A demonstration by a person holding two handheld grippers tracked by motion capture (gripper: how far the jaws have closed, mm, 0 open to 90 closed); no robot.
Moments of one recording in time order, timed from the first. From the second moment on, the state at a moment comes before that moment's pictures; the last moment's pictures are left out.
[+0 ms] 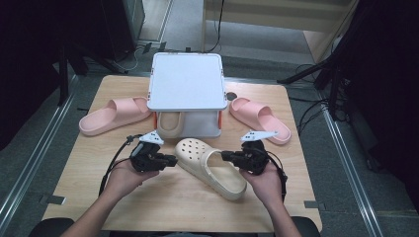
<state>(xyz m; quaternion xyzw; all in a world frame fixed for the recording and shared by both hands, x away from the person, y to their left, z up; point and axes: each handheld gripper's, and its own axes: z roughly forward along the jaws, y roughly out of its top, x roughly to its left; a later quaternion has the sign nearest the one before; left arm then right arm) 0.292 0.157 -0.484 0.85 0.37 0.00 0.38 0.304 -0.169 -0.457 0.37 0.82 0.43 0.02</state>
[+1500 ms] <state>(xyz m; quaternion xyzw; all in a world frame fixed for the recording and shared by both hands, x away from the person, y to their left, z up) 0.333 0.127 -0.506 0.86 0.37 0.00 0.36 0.290 -0.155 -0.488 0.41 0.83 0.38 0.03</state>
